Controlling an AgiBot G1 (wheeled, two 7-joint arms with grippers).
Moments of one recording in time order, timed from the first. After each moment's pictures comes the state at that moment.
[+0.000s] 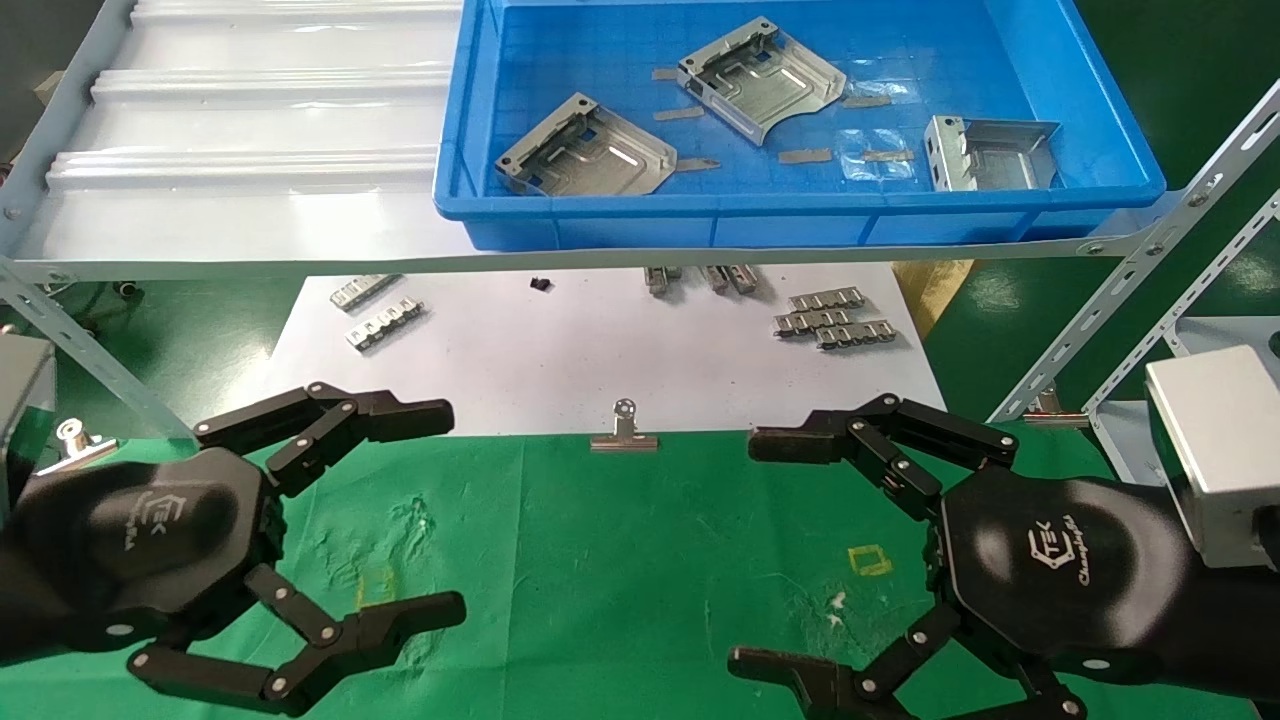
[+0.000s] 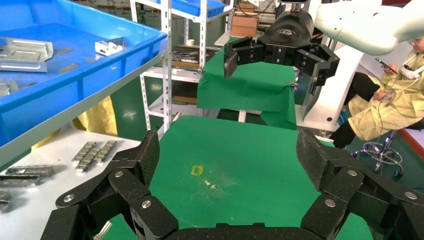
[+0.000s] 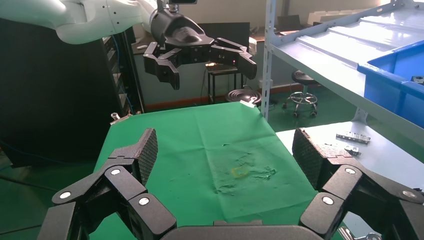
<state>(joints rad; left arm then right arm) -1.04 0.54 0.37 -1.17 0.60 1.36 -0.11 1.08 -0.61 -0.28 1.28 -0.73 -1.50 0.19</state>
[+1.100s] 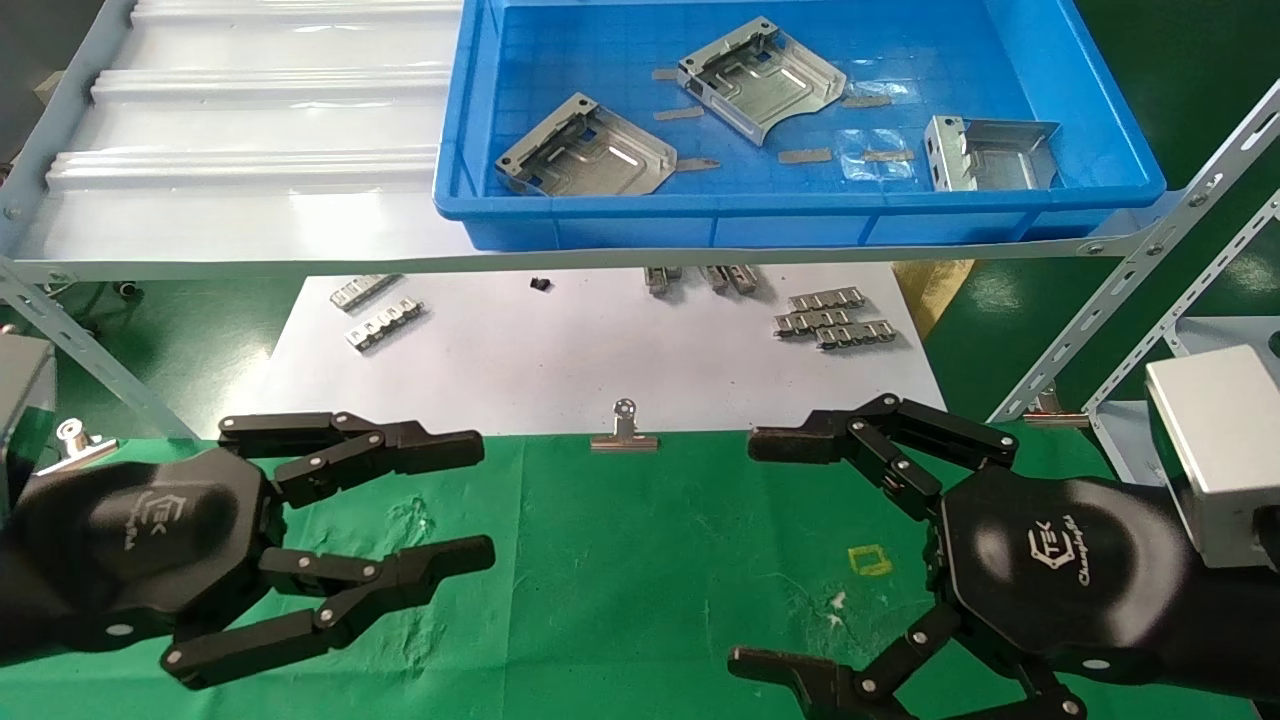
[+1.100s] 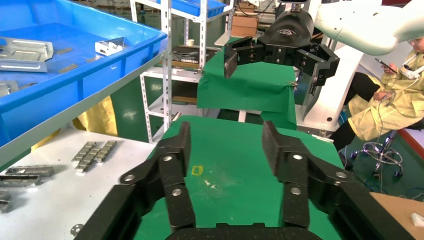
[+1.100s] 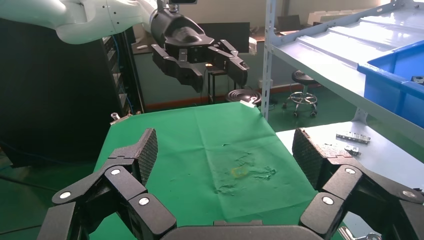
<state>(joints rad) -1.04 0.54 0.37 -1.17 0.60 1.36 -0.11 1.08 -0.61 -0.28 1.28 -0.73 -1.50 0.19</state>
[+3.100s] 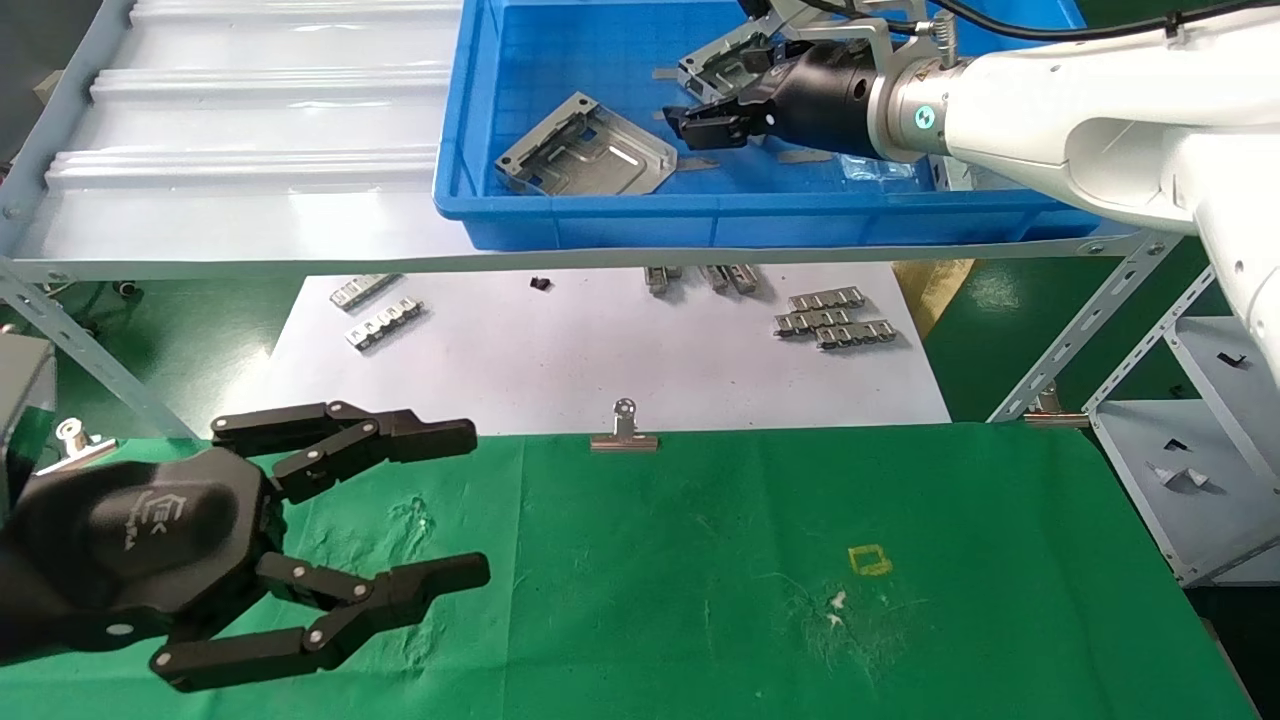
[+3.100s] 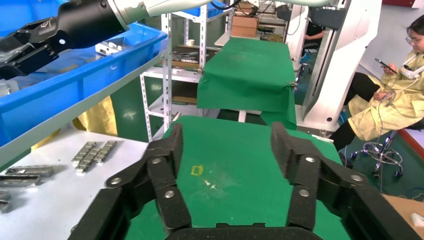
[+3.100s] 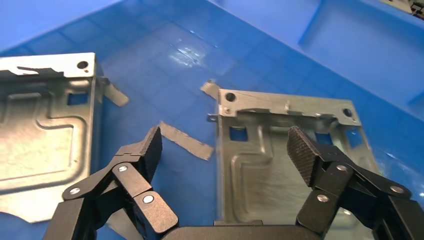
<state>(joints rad) -1.04 0.54 0.37 -1.17 0.60 1.36 -0.11 1.93 -1.36 -0.61 0.15 -1.43 -0.74 0.09</state>
